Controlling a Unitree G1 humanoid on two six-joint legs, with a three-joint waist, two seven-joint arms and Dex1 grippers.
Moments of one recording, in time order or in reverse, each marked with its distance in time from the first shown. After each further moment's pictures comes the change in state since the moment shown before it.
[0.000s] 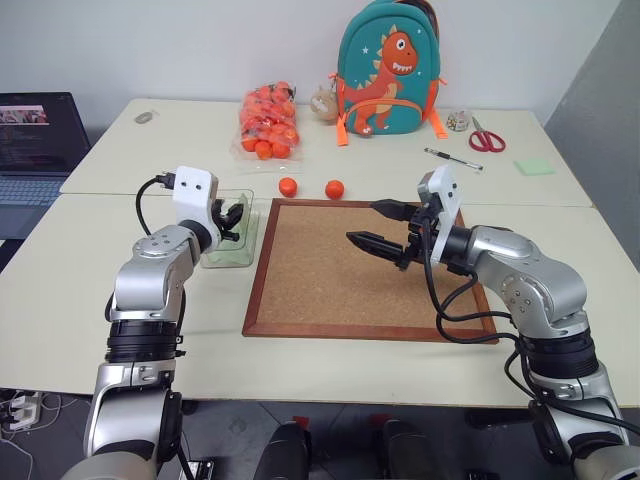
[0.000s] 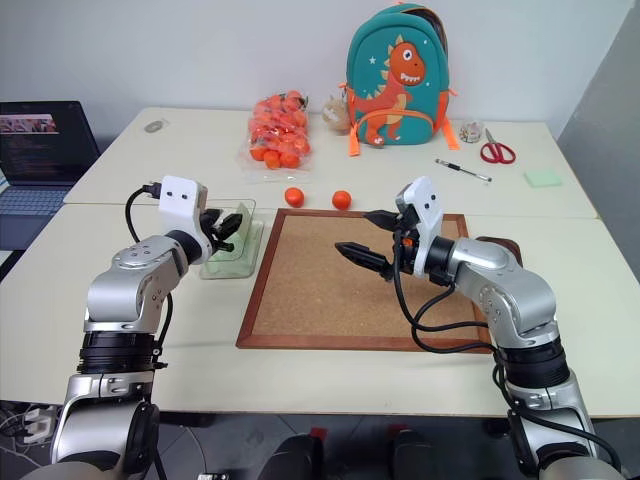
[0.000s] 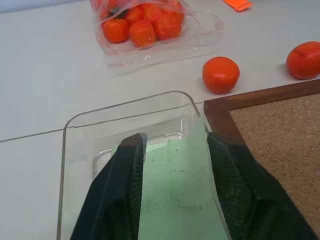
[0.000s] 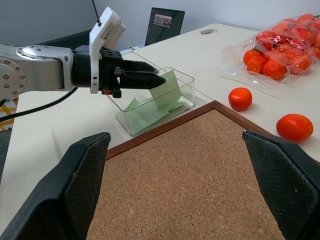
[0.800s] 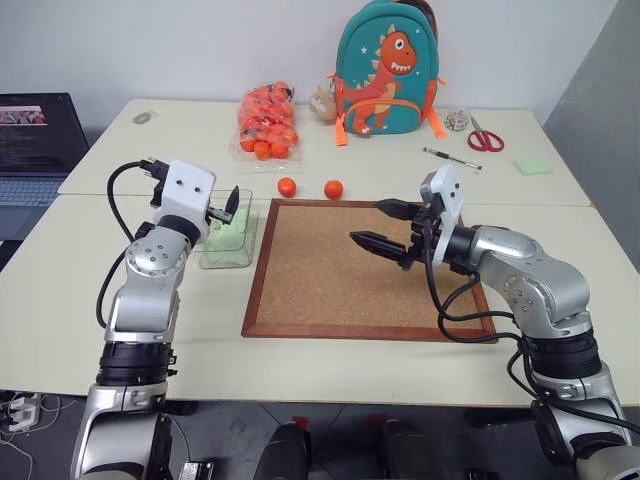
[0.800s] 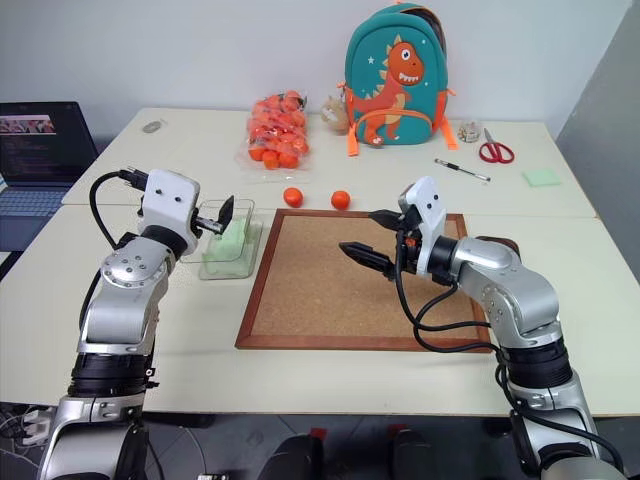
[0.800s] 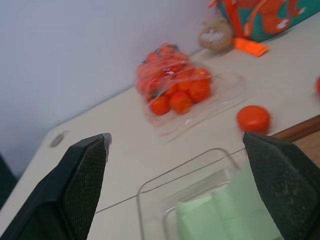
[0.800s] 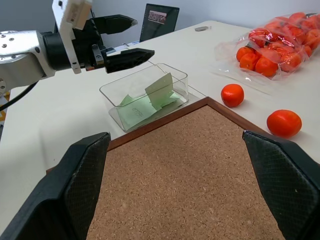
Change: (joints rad) left arm 0.136 0.016 -0.024 -0.202 0.113 -0.268 -0.021; right arm 0.012 -0.019 -0.005 -0.007 -0.017 -0.001 0.012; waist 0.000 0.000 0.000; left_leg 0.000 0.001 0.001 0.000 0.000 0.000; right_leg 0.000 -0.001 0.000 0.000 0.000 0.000
